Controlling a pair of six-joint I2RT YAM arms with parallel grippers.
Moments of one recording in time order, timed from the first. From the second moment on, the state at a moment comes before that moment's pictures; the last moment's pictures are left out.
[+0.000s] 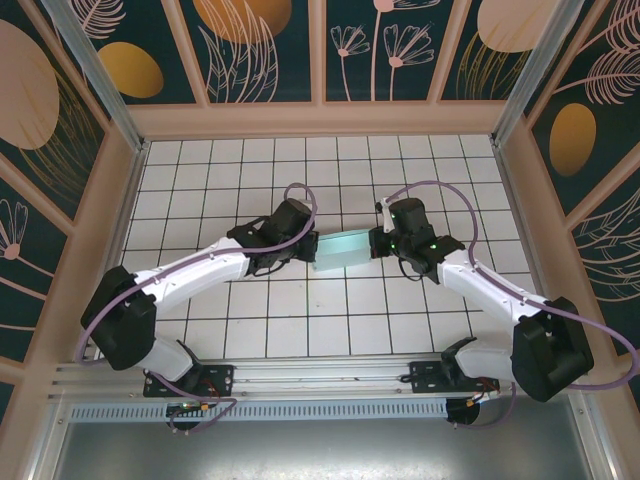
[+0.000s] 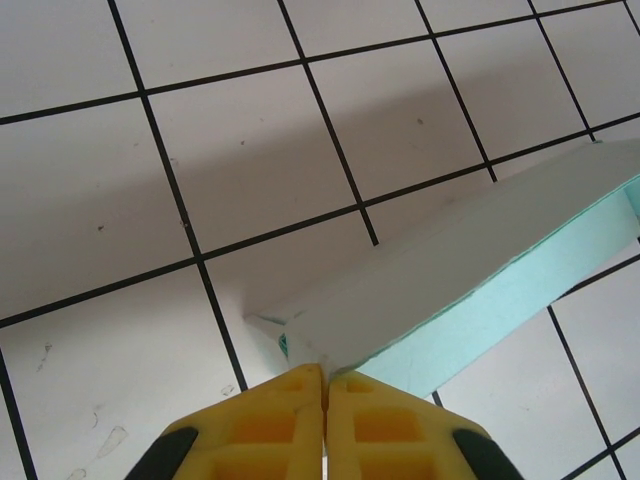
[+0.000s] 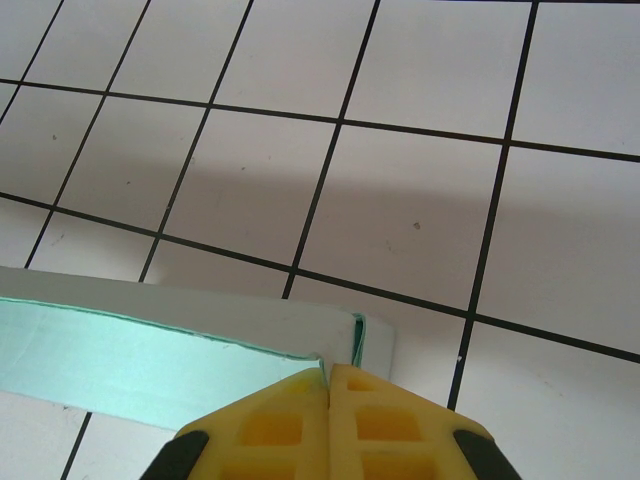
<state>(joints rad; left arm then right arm) -0.80 1.52 1.06 -0.41 -0.07 -0.53 0.53 1.24 0.77 -0.28 -0.05 0.28</state>
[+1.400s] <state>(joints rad) -0.78 1.59 1.11 -0.36 -0.04 -0.81 0.53 1.23 0.74 -0.25 -0.01 0.27</state>
